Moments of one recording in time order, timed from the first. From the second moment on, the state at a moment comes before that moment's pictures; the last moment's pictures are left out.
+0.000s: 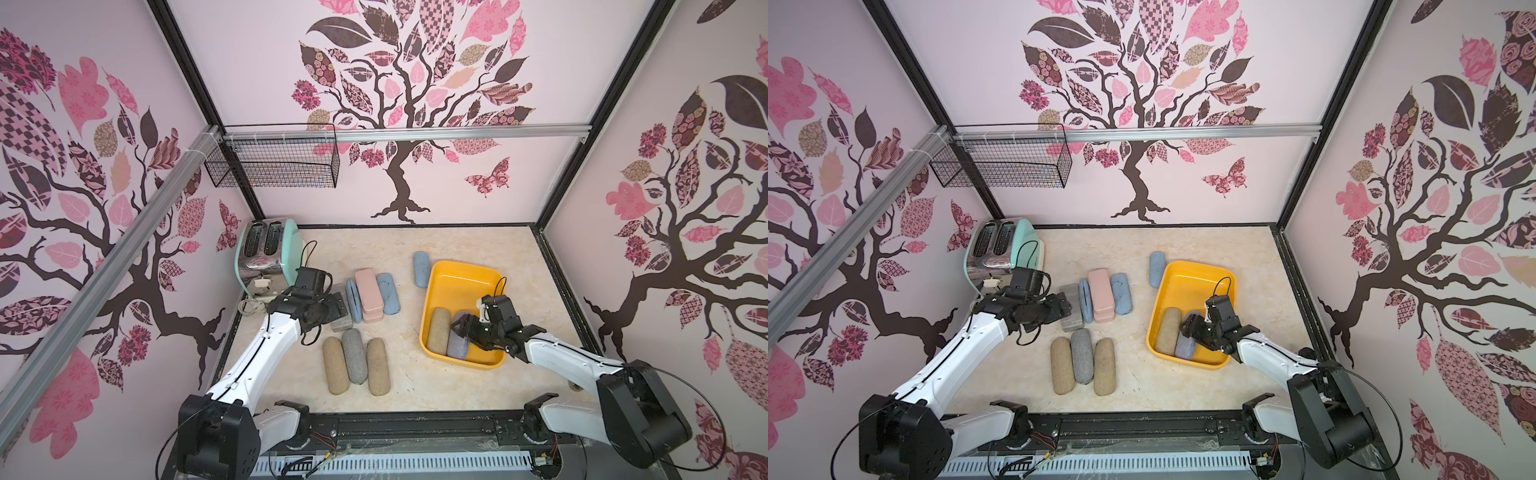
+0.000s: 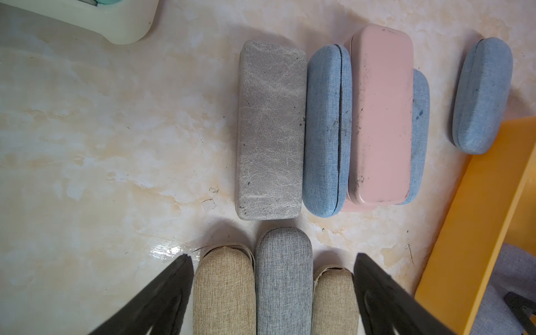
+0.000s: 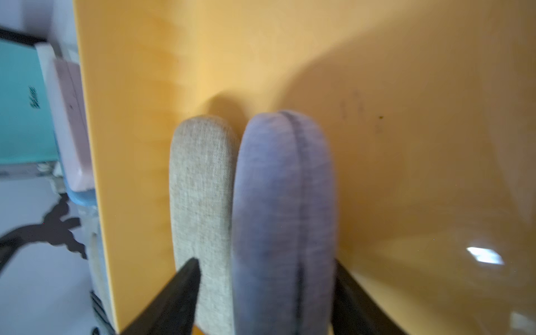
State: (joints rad) left arm -0.22 1.19 0.91 -0.78 0.01 -0.55; right arm 0.36 1.24 0.48 -0.13 -0.28 0.81
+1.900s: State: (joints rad) left arm -0.22 1.75 1.28 -0.90 -0.17 -0.58; right arm 0.36 1.06 0.81 -0.51 -0.13 0.68
